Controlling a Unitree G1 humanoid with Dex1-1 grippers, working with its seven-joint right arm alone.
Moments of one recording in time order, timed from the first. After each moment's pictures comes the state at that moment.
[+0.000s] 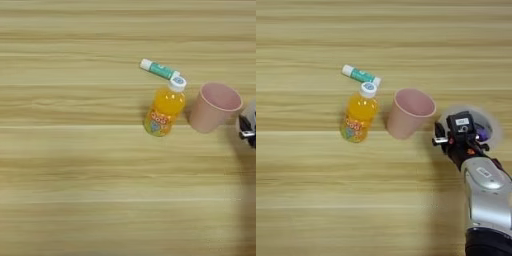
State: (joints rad) arm -0.08 -0.50 -0.40 0.35 -0.01 0.02 0.35
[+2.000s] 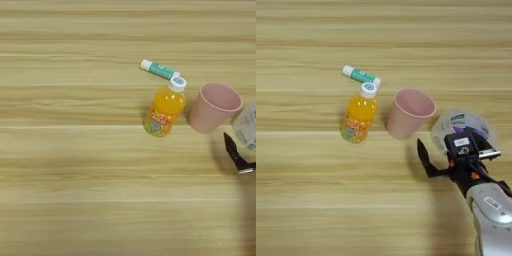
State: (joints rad) arm 0.28 -0.47 -0.37 -0.19 0.04 0.19 0.41
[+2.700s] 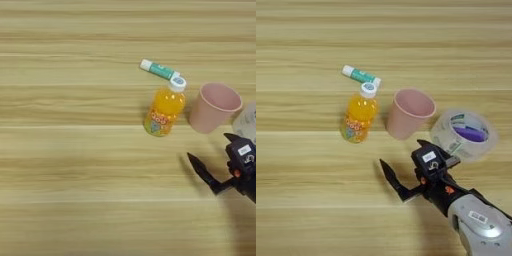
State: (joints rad) arm 0.39 -0.47 -0.26 -0.36 0.09 0.23 0.59
